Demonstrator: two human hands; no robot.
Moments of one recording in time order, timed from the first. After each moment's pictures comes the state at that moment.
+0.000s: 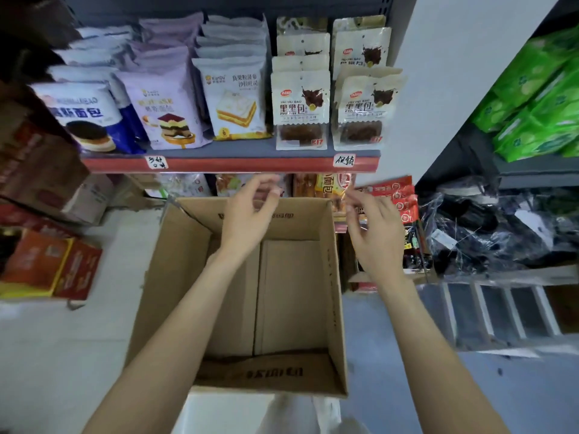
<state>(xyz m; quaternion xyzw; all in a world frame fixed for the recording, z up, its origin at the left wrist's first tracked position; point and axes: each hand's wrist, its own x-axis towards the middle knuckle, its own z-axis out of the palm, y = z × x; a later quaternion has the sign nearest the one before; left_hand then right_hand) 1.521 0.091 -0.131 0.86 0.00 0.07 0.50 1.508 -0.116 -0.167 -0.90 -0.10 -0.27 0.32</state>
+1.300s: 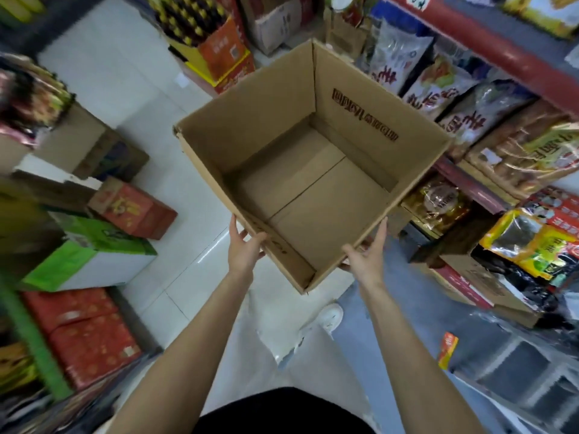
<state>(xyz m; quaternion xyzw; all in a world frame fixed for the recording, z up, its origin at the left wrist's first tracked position) 1.148 0.189 -0.275 0.47 0.63 0.11 0.61 1.287 0.021 -0.266 -0.74 0.03 0.38 0.56</state>
